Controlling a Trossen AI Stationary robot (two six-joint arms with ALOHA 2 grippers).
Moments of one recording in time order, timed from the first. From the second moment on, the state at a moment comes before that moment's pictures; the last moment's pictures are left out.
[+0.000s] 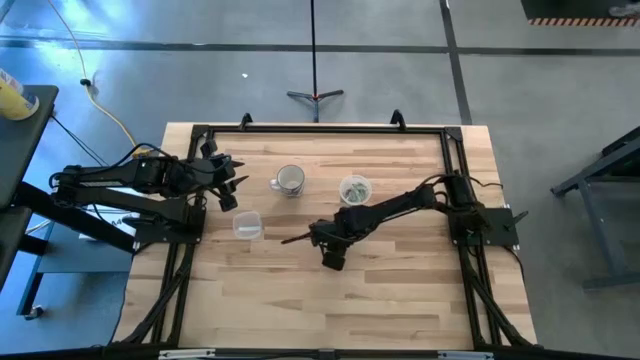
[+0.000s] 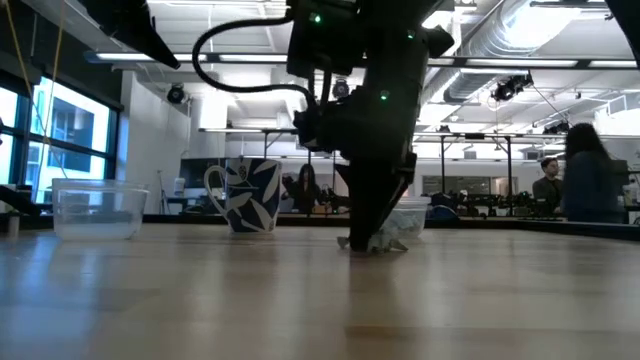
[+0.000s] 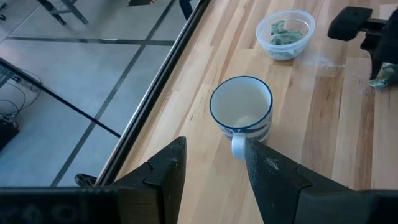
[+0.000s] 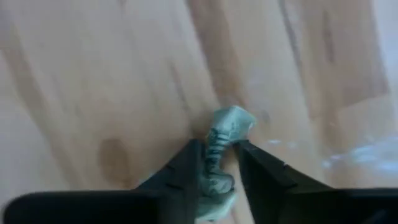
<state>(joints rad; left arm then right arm) 0.00 0.72 0.86 -0.81 -0.53 0.02 0.14 2.10 1.46 -0.73 0.09 0.47</state>
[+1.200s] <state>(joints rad) 0.00 0.72 0.86 -0.81 -0.53 0.02 -0.23 1.86 1.38 -0.88 0.12 0.29</state>
